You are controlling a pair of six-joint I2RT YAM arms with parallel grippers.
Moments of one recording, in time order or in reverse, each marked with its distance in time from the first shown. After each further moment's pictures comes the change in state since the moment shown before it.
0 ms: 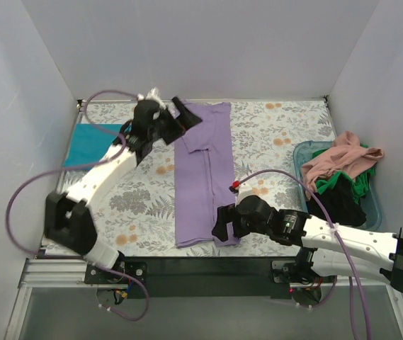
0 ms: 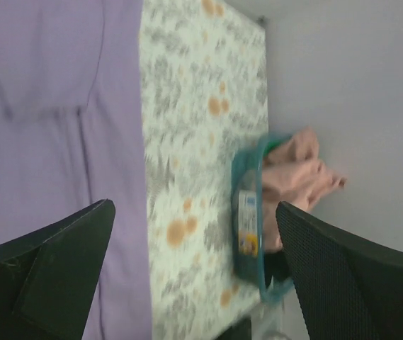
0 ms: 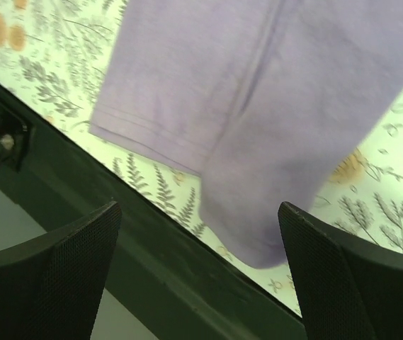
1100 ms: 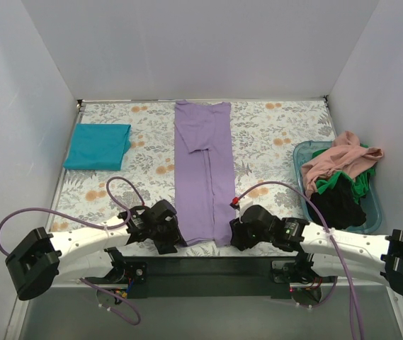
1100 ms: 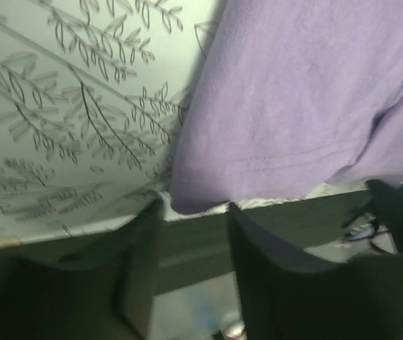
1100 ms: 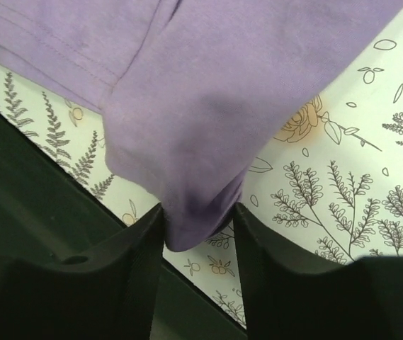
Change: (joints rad) left arm -0.520 -0.586 -0.983 -0.327 -0.091 -0.472; right arm -0.037 -0.044 -0.204 0.015 -0.060 -0.221
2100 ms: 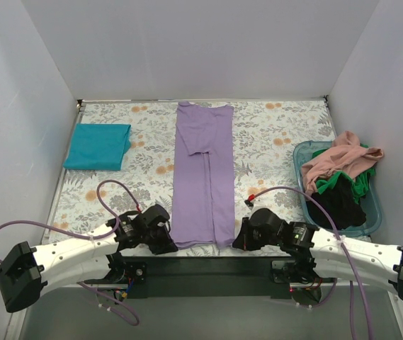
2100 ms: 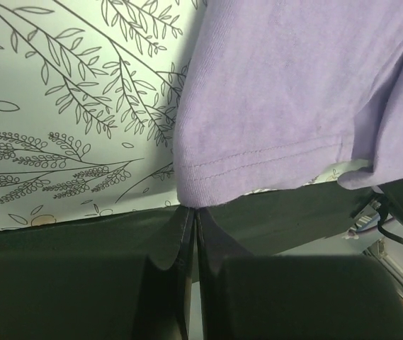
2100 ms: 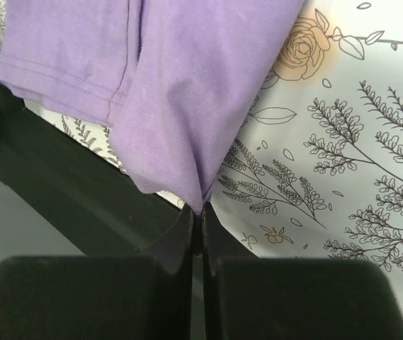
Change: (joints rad) left arm -0.023 -0.175 -0.051 -0.069 -0.037 0.010; right arm -0.005 -0.149 -0.076 -0.016 -0.048 0.432
